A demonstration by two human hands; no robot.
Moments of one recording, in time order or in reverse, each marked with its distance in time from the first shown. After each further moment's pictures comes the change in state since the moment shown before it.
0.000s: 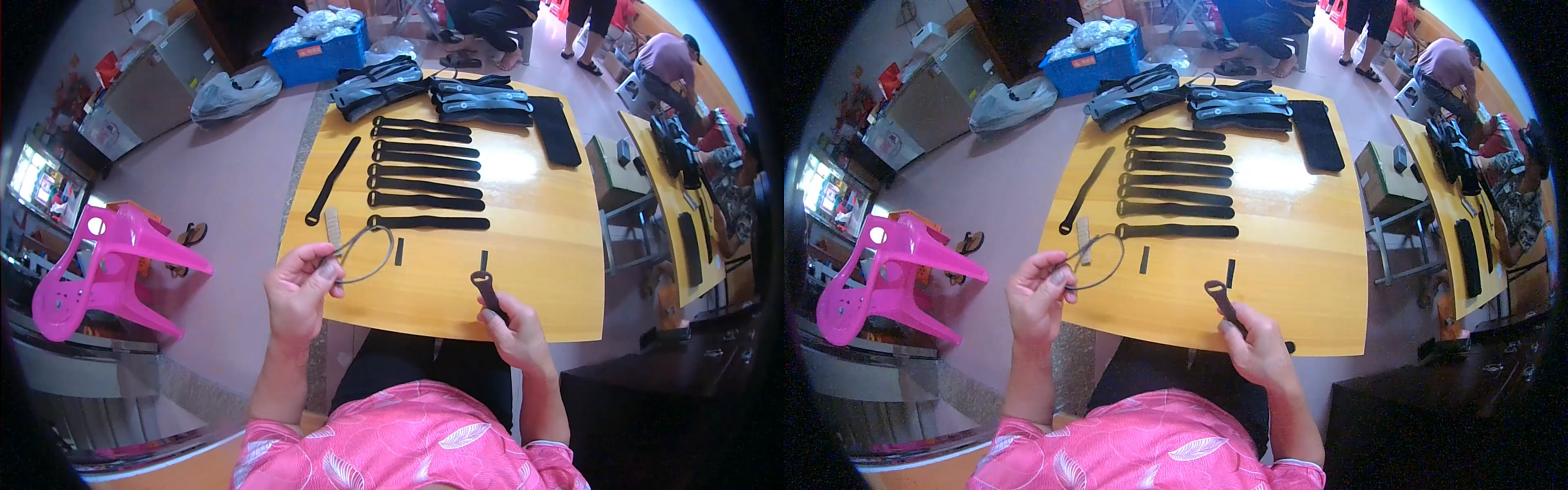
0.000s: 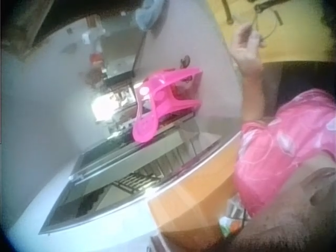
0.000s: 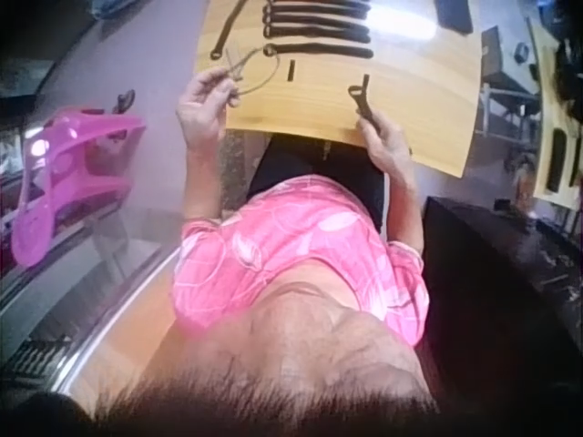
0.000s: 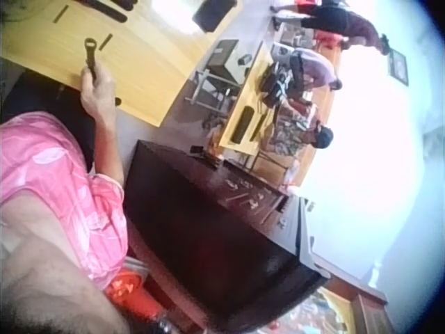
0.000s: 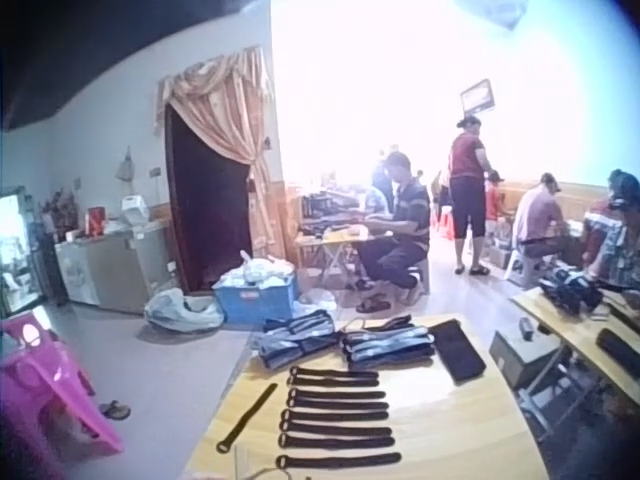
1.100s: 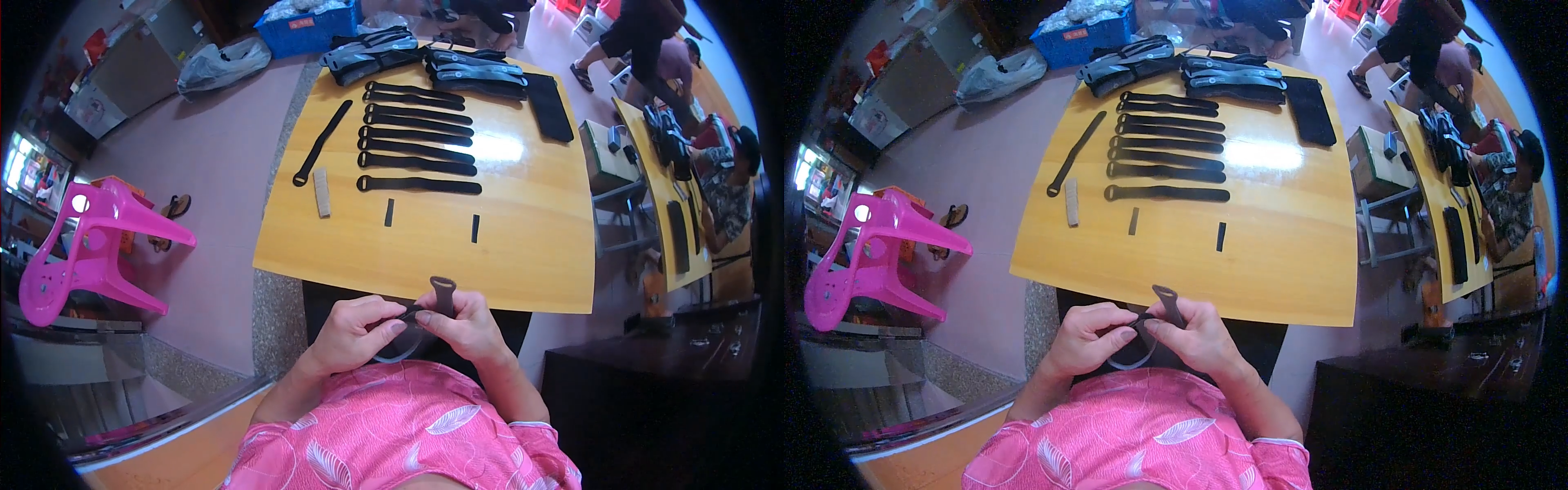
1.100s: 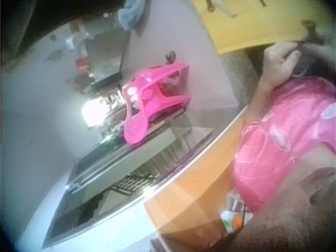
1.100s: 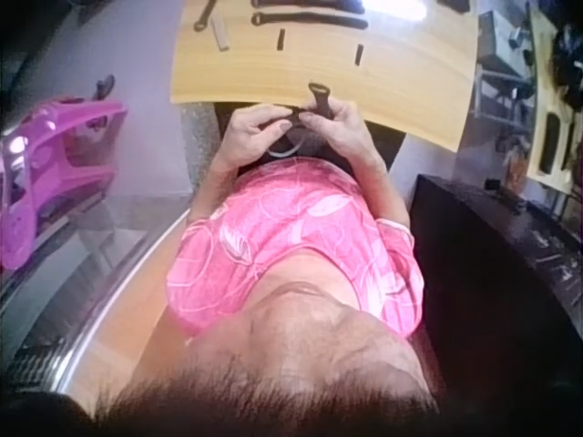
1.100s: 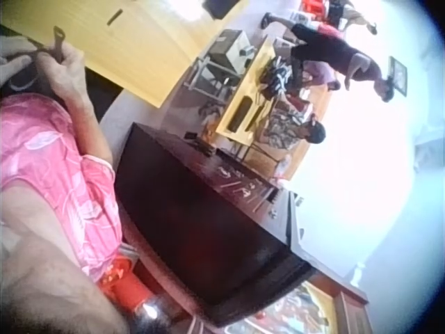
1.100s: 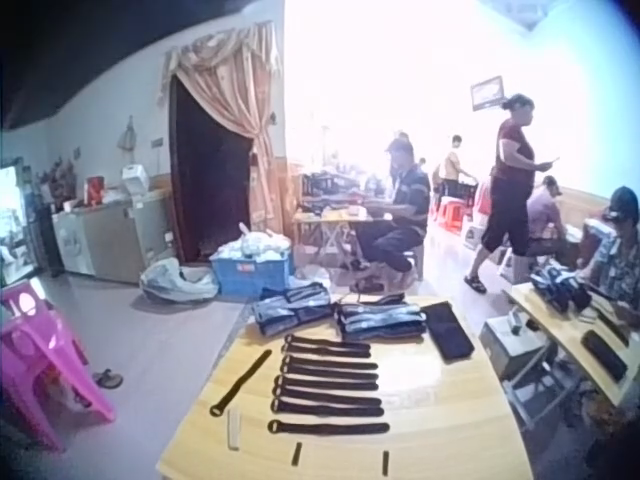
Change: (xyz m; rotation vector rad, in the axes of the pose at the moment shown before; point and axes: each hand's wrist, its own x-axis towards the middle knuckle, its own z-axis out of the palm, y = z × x) left_hand -0.080 -0.021 0.026 0.552 -0.515 -0.011; right_hand -0.018 -0.027 0.052 0.603 -0.324 0.212
